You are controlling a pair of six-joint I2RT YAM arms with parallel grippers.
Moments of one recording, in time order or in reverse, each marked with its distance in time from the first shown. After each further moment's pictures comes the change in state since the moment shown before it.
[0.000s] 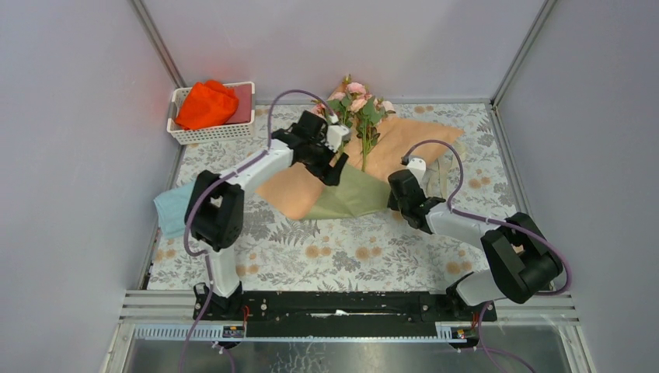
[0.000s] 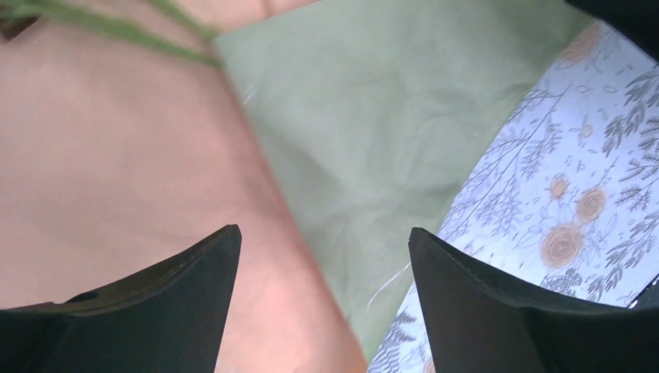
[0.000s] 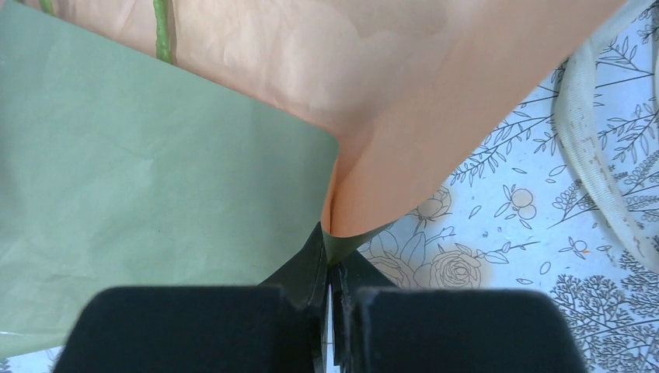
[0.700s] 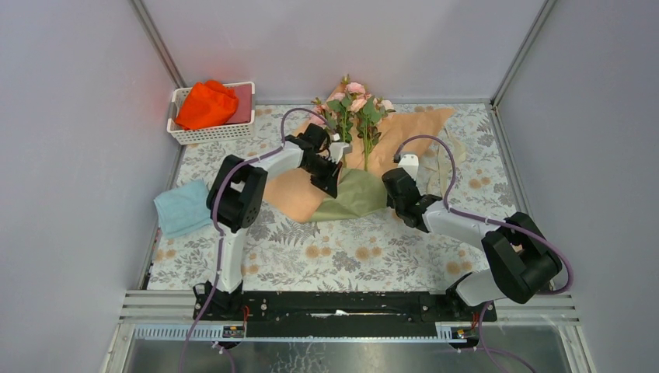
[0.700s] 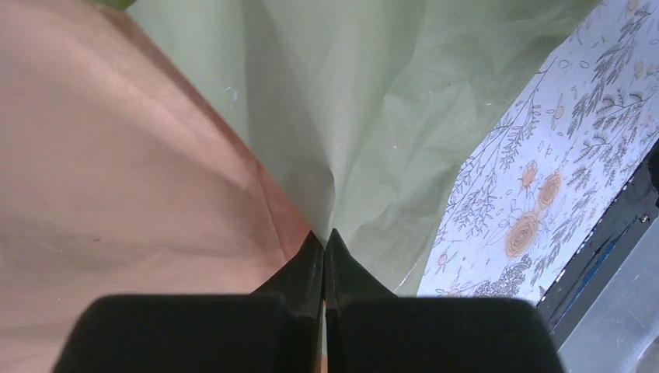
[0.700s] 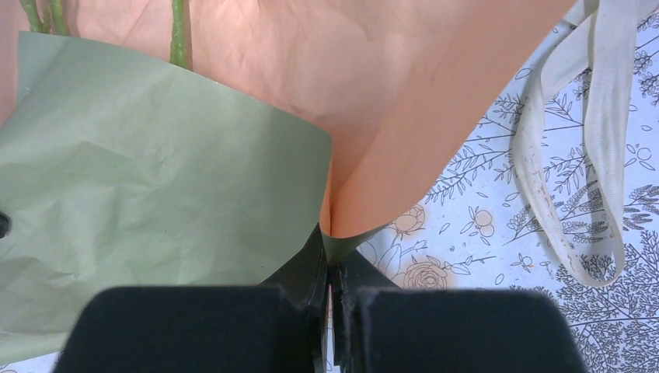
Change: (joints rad) left arm 0.073 0.198 -0.001 -0.014 0.245 -0.068; right arm 0.055 0.003 0.051 -0.050 0.109 -0.143
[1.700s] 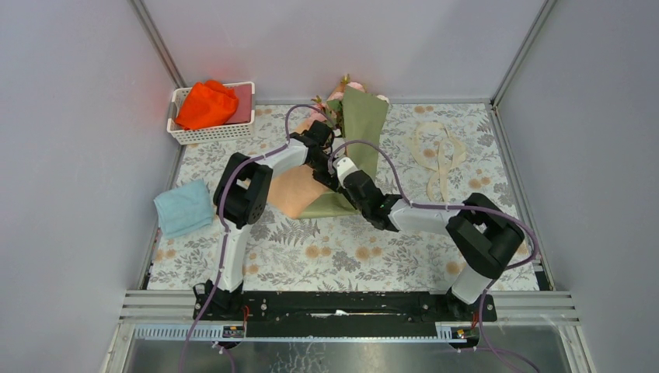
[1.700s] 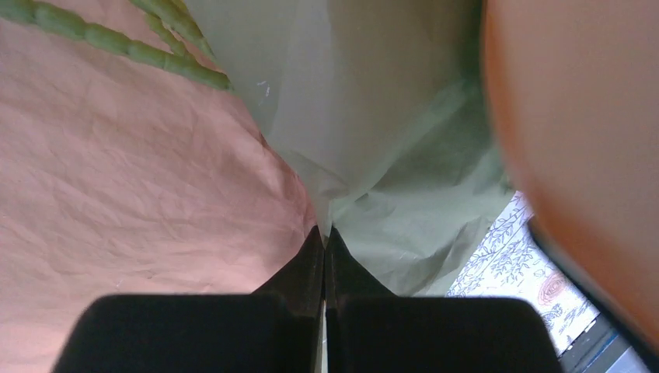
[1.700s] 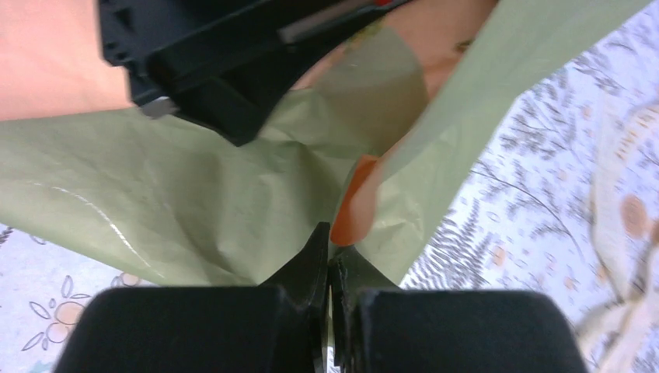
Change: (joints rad) left arm -0.004 0.075 0.095 0.014 -0.124 -0.042; right arm 0.223 0.214 0.169 0.187 -0.064 -0.554
